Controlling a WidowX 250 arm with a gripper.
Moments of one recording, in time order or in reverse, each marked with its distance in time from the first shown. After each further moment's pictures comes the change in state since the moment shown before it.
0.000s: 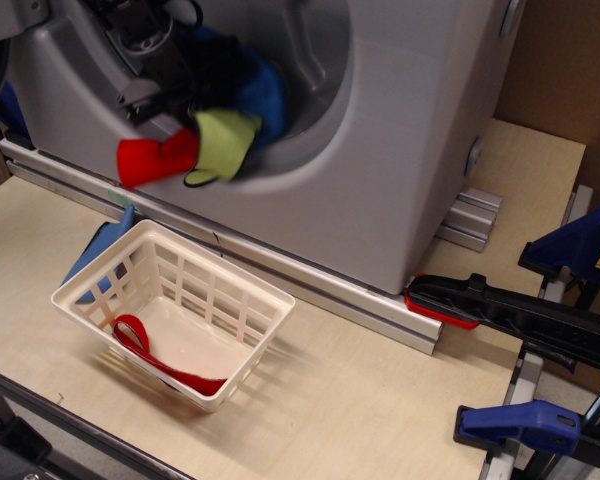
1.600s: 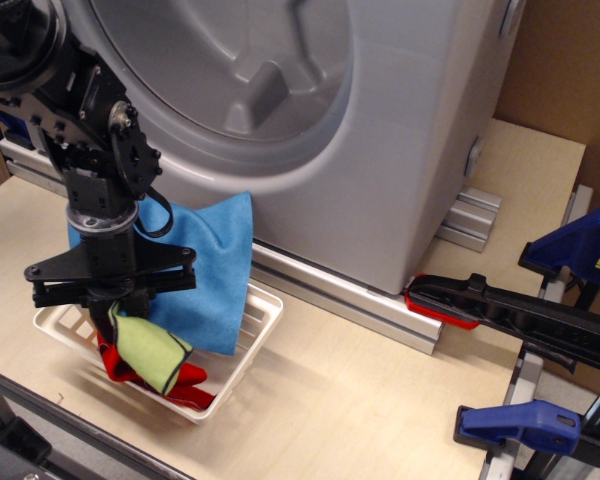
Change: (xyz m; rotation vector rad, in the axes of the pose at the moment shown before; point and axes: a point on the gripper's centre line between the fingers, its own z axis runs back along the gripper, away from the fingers) arm -0.137 0.094 0.011 0.414 0.203 -0.093
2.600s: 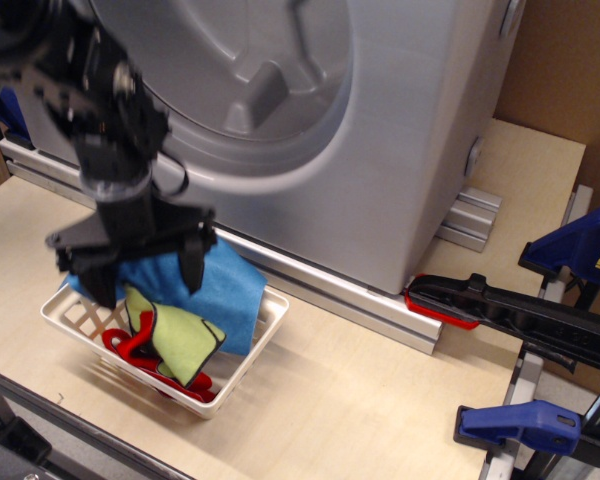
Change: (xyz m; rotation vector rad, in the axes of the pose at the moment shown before) arm 0.018 -0.017 0.033 -0.102 -0.075 0.012
